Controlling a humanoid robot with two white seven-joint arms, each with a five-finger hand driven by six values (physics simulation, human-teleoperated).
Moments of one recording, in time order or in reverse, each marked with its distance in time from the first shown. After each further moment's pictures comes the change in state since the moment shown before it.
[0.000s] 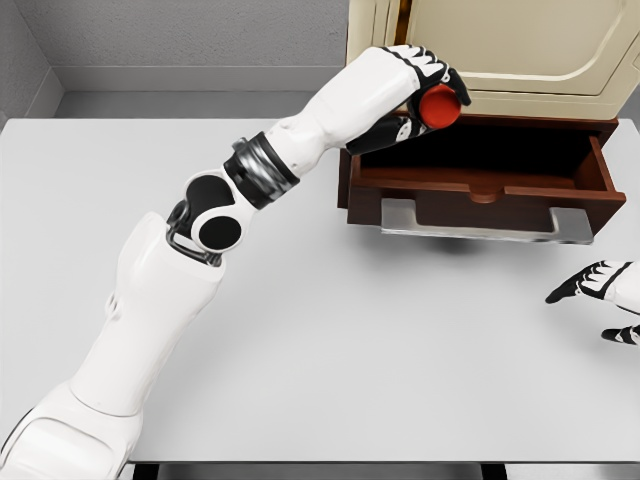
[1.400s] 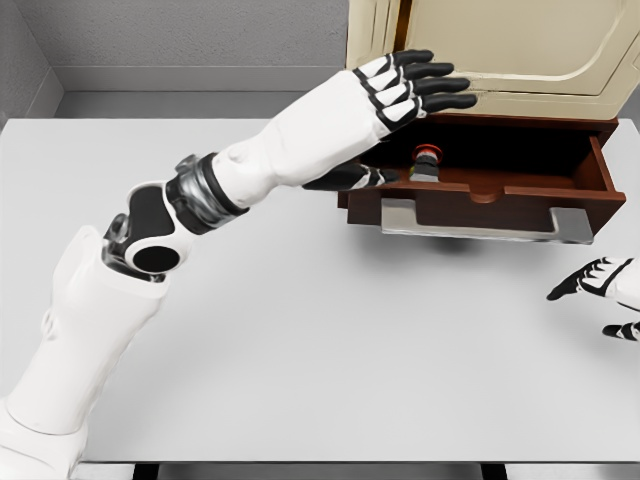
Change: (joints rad) left arm 0.054 0.207 0.019 -0.200 0.063 -0.191 0.002; right arm -0.012 0.000 0.001 0.003 0.010 0.000 0.000
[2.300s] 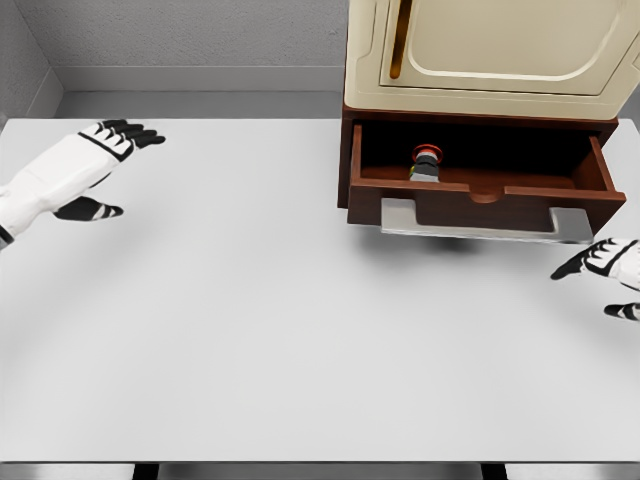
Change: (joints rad) left arm 0.273 0.384 0.405 0.259 -0.101 -0.023 -0.115; right arm -0.126 0.038 0.062 0.051 0.033 0.000 -0.001
